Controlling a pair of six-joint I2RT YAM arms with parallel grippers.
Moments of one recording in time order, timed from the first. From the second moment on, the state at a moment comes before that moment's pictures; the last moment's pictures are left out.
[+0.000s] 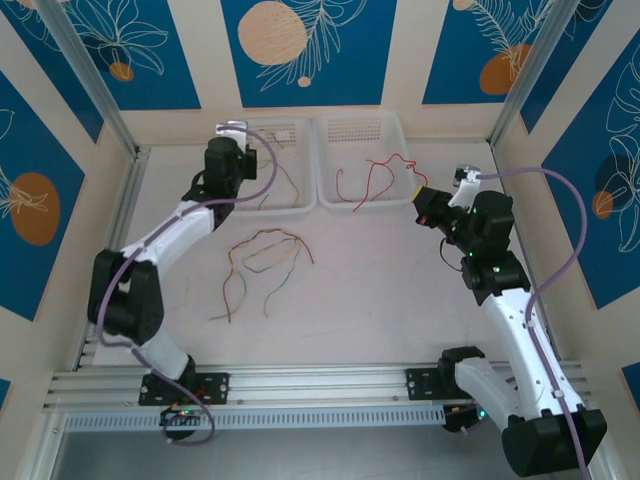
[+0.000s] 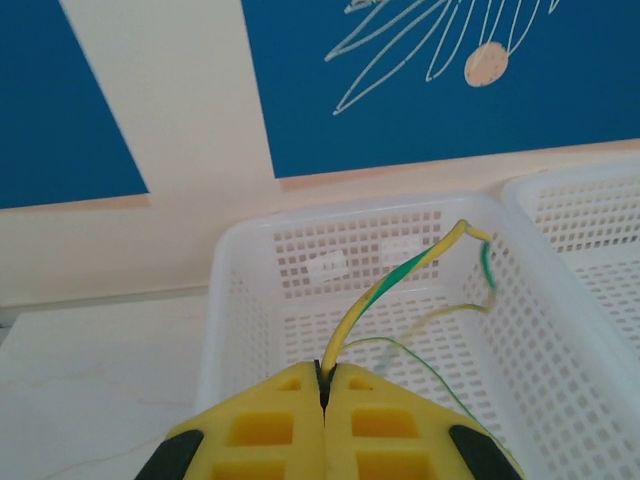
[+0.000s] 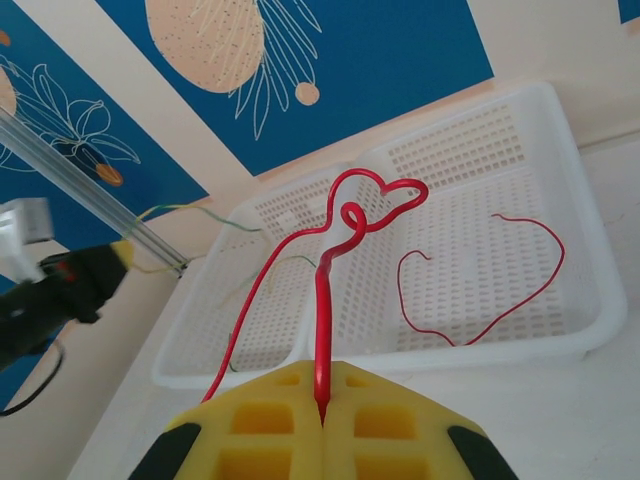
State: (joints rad) left arm -0.34 1.69 1.29 0.11 -0.28 -0.01; right arm 0.12 0.86 0.85 -0.20 -0.31 0.52
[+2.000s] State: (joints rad) left arm -0.68 1.04 0.72 0.10 -0.04 -0.08; right arm 0.16 1.55 1.34 -0.29 -0.25 0.53
